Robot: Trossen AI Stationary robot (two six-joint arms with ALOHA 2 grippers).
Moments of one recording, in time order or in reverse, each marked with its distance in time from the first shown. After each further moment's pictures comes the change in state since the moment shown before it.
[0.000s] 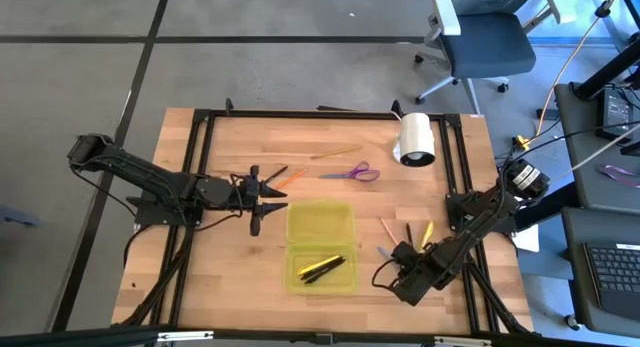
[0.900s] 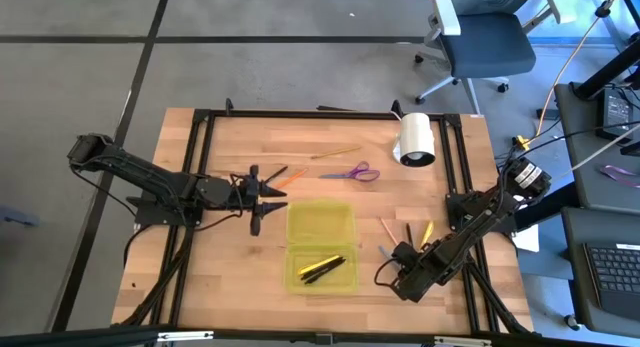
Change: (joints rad) left arm 0.000 0.000 0.000 0.000 -0.018 0.000; right arm 0.000 -0.003 -0.127 0.191 0.013 -0.014
